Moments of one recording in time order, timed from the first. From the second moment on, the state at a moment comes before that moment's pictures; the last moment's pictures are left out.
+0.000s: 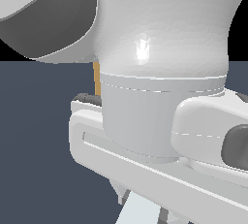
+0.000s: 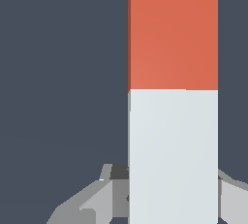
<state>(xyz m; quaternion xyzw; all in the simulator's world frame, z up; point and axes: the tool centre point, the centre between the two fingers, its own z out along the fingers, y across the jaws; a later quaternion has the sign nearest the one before) 0.025 -0.200 0.033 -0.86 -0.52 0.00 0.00</state>
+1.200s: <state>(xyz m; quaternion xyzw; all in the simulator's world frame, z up) 0.067 0.014 0.076 -0.62 -0.79 0.00 0.00</state>
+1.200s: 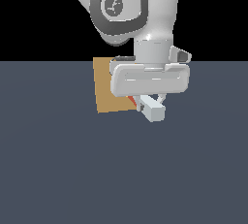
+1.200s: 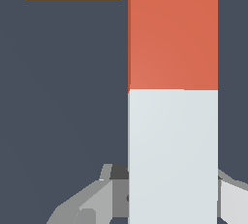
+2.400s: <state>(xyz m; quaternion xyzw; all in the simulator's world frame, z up) 0.050 0.068 0.077 -0.61 -0.79 0.00 0.00</state>
